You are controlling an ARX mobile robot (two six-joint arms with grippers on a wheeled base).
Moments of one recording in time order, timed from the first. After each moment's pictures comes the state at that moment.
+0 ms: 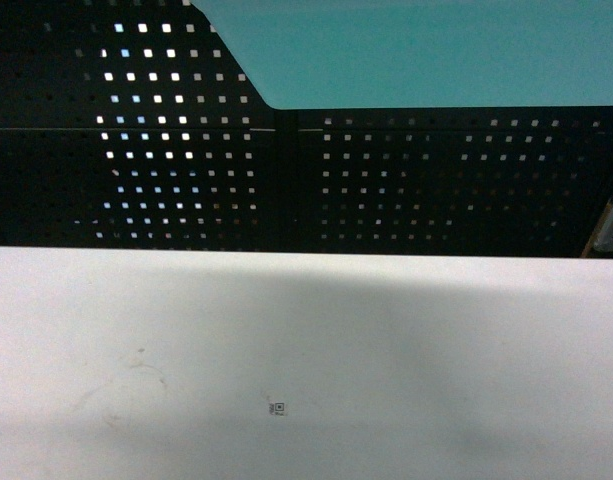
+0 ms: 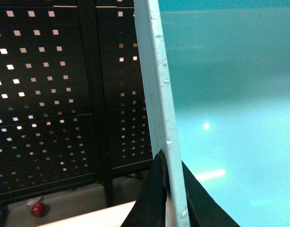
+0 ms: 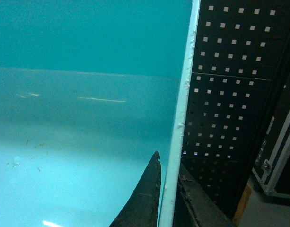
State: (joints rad) left arm -0.51 1.45 1.00 0.38 -0.22 -0.06; right arm -0.06 1.25 0.77 0.63 -0.15 -0.03
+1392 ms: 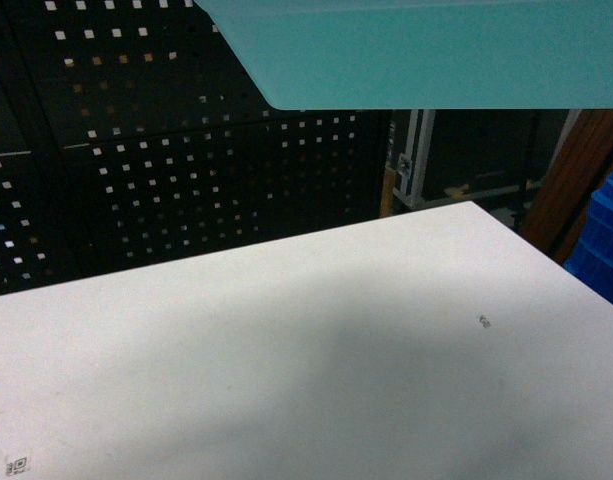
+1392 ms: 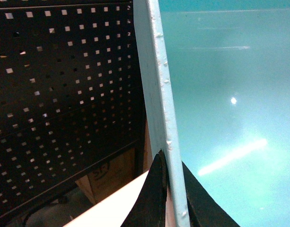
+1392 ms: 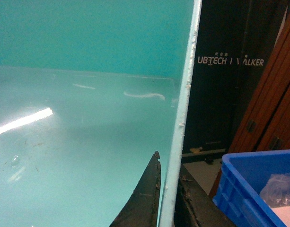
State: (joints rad) left arm -0.51 1.45 1.00 0.38 -0.22 -0.05; right arm -0.06 1.25 0.77 0.62 -0.15 -0.03
